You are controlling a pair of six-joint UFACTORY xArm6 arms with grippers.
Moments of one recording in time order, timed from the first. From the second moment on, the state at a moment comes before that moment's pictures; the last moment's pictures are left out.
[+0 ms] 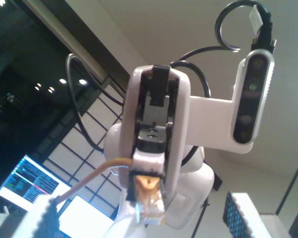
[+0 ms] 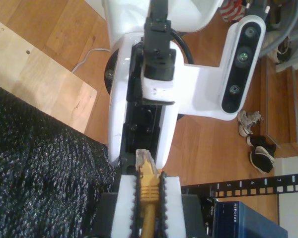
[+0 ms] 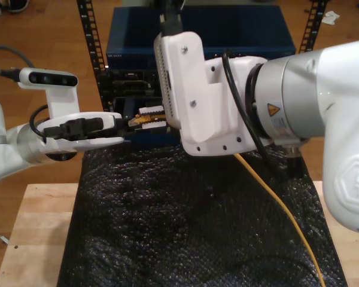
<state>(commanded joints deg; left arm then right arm) 17.7 9.0 -50.5 -84.1 137.9 -272.2 40.4 -40.0 -40.6 34.9 28.6 -99.3</state>
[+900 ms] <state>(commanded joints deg) 18.2 3.7 -50.8 -84.0 126.7 -270.5 28.3 -36.9 -43.9 35.1 33.3 -93.5</state>
